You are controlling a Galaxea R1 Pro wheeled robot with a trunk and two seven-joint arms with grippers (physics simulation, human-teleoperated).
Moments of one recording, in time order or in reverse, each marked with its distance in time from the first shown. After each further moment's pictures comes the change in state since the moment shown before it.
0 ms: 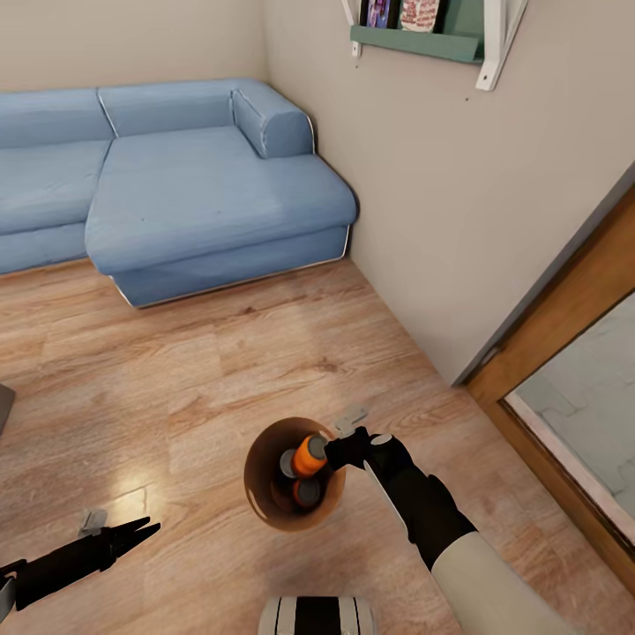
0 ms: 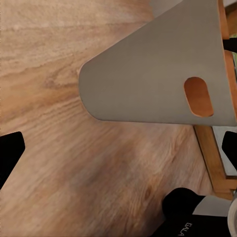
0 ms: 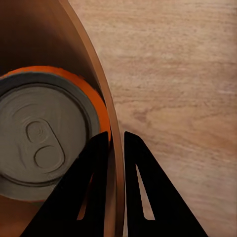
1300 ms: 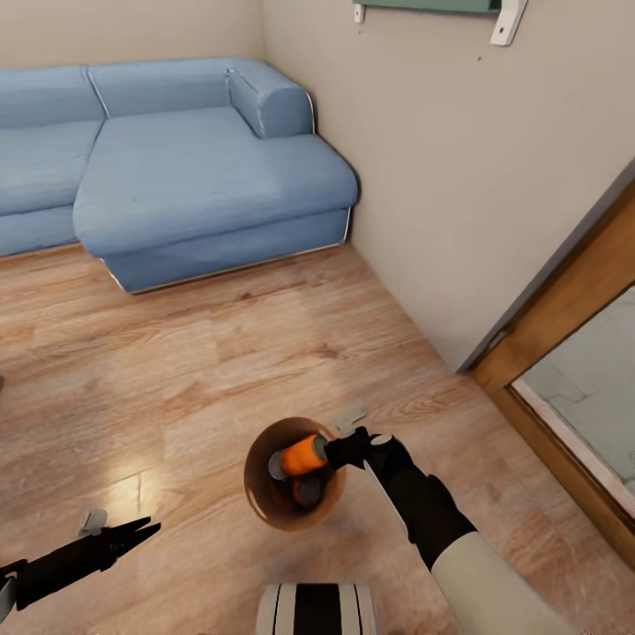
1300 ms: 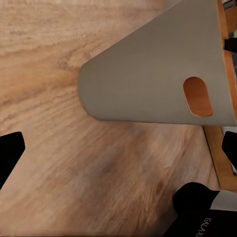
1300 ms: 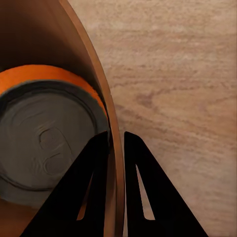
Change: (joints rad) left arm 0.000 -0.001 0.000 0.000 0.000 0.000 -0.002; right arm 0.000 0.000 0.000 0.000 0.001 0.000 0.000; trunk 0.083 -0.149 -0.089
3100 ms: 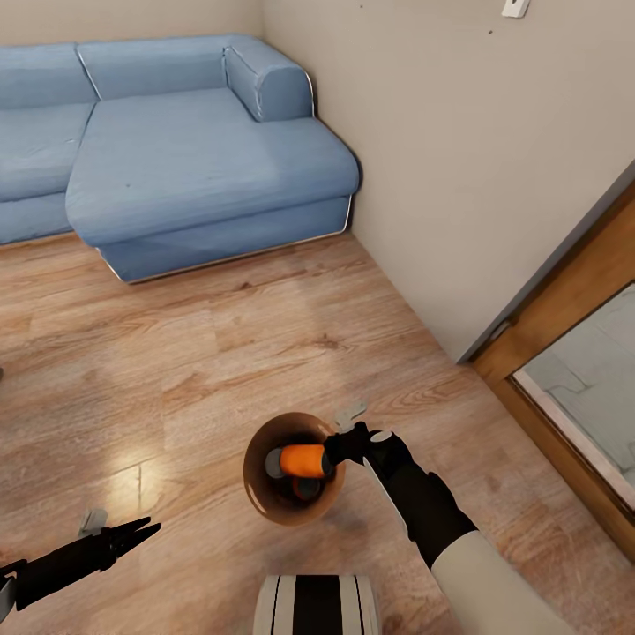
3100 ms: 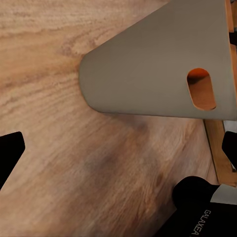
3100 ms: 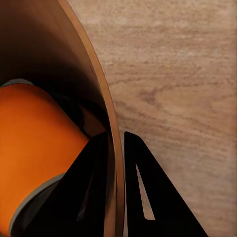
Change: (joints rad) left arm 0.001 0.000 0.000 0.000 0.000 0.000 0.000; right arm -0.001 0.001 0.000 -0.030 0.012 -0.001 -0.001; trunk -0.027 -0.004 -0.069
